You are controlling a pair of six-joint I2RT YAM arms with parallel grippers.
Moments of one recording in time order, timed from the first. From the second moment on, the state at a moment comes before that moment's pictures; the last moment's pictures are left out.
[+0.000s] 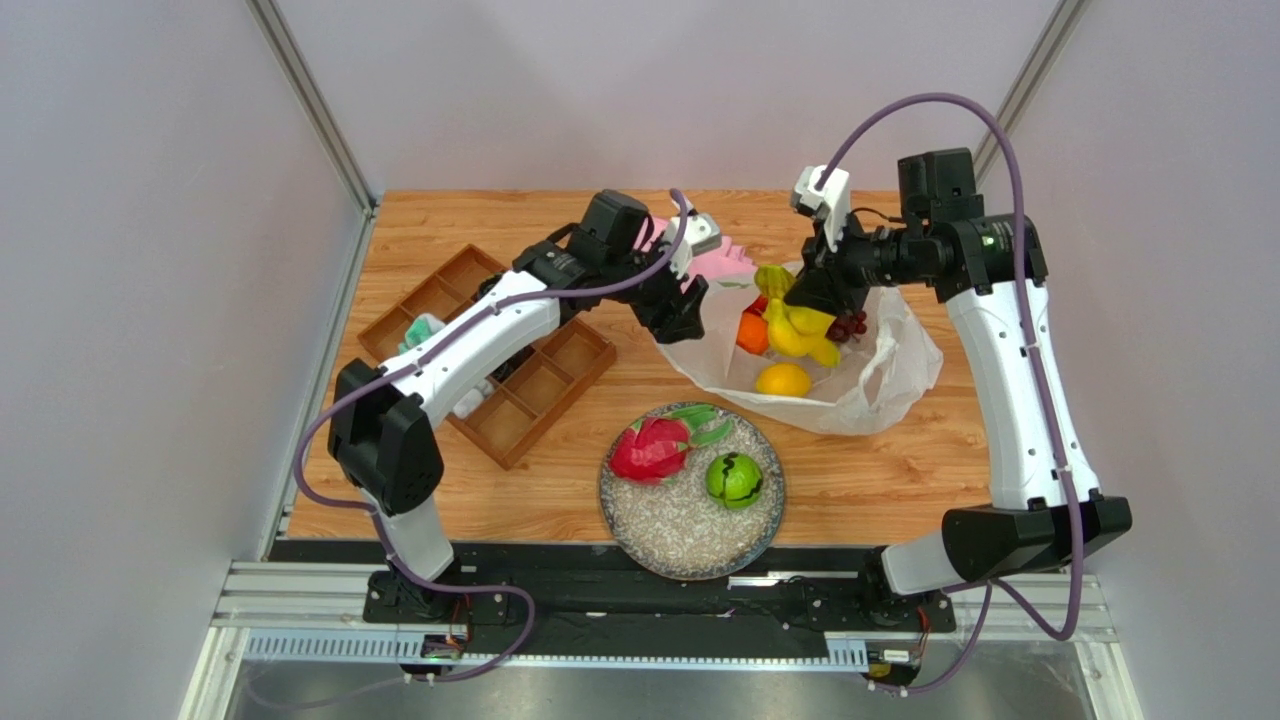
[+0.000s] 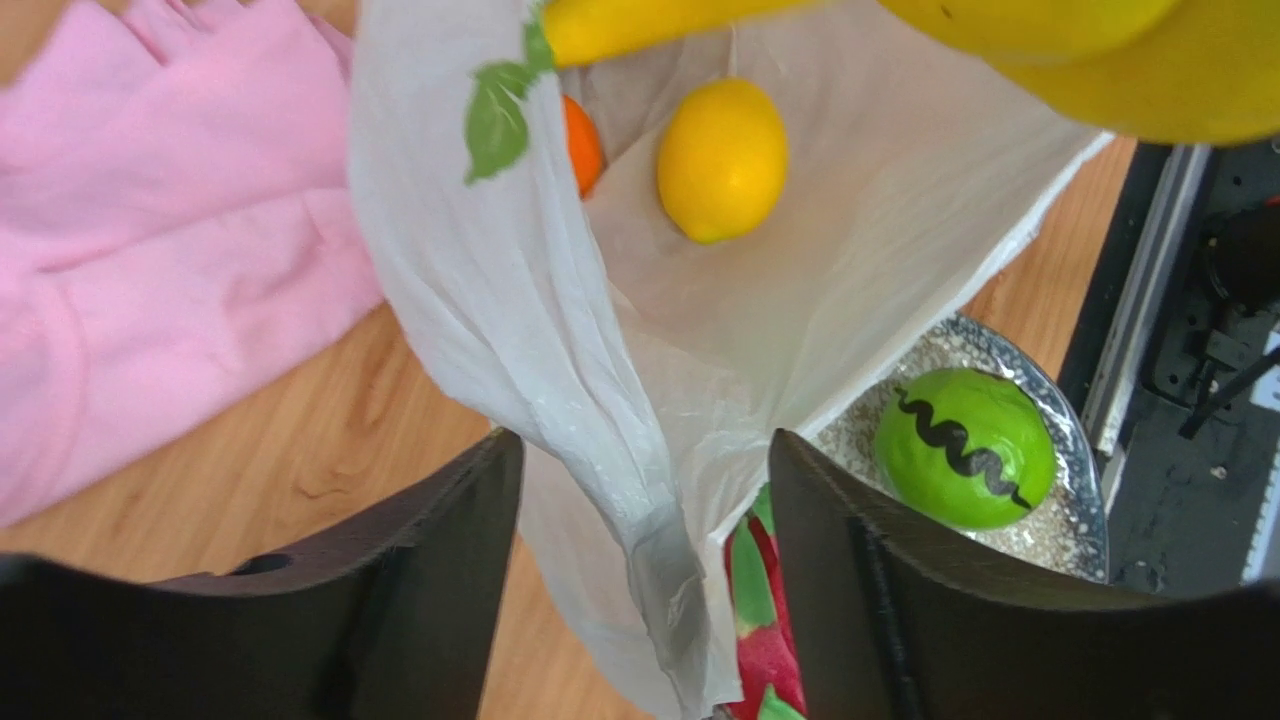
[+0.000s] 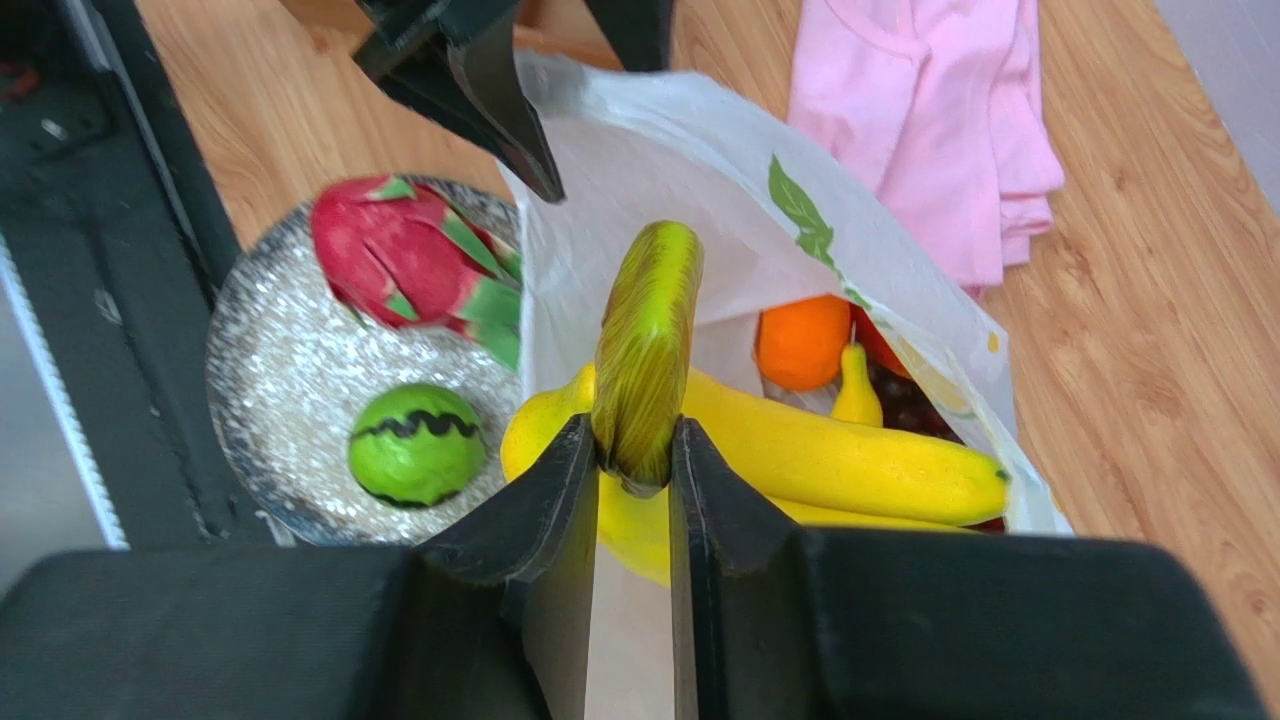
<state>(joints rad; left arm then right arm) -0.67 1.76 1.62 -0.55 0.51 0.20 0.16 1.44 1.81 -1.25 -0.70 -0.73</state>
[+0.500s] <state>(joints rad) -0.54 1.46 1.67 -0.62 0.47 0.23 0.50 1.38 2.01 -1.30 -0.75 -0.52</state>
